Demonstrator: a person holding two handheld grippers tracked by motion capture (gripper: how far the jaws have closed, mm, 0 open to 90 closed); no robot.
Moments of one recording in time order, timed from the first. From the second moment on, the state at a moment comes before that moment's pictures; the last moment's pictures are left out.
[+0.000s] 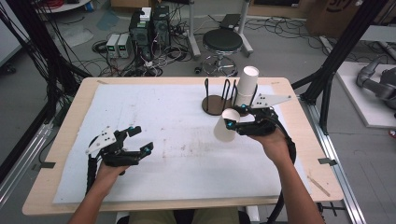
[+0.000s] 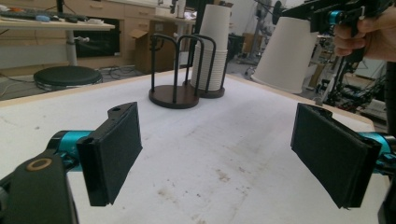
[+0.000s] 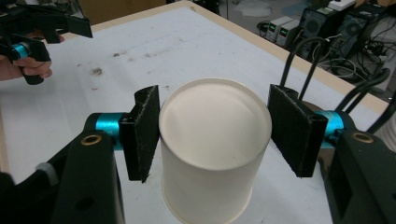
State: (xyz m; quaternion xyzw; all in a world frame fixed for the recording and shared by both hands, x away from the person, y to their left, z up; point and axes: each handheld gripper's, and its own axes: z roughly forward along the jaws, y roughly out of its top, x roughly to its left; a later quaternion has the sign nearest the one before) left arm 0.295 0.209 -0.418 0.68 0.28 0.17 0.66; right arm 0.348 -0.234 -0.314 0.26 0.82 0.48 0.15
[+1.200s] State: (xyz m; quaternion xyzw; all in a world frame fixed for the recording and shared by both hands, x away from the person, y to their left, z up) left arm 0.290 0.150 -0.407 0.73 0.16 0.10 0.65; right arm 0.316 -0.161 -0.319 0.14 0.85 0.50 0.09
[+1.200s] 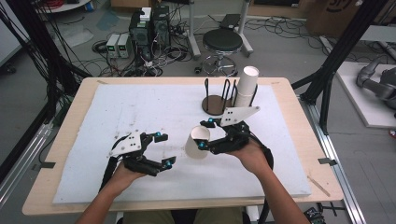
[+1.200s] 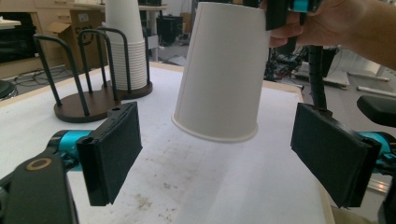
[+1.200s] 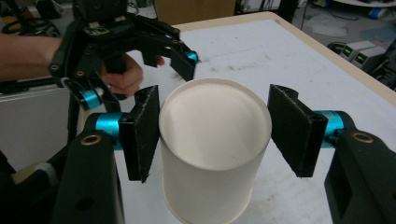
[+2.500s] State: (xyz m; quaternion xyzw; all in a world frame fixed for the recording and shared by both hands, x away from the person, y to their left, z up) left arm 0.304 0.103 -0.411 0.76 0.11 0.05 0.64; right arm 0.310 -0.152 -0.314 0.11 0.84 0.53 0.03
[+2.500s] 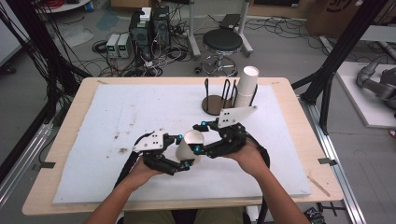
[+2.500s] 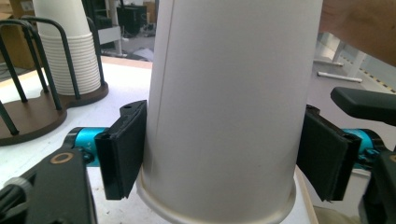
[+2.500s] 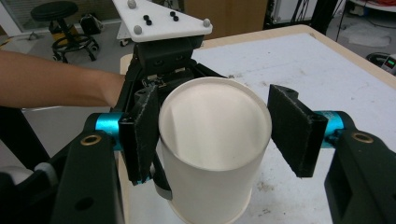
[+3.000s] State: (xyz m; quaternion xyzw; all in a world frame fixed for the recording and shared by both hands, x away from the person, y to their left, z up) left arm 0.309 0.109 -0.396 0.79 0.12 0.04 0.60; right arm 0.313 -0.160 -0.319 0.15 0.83 0.53 0.04
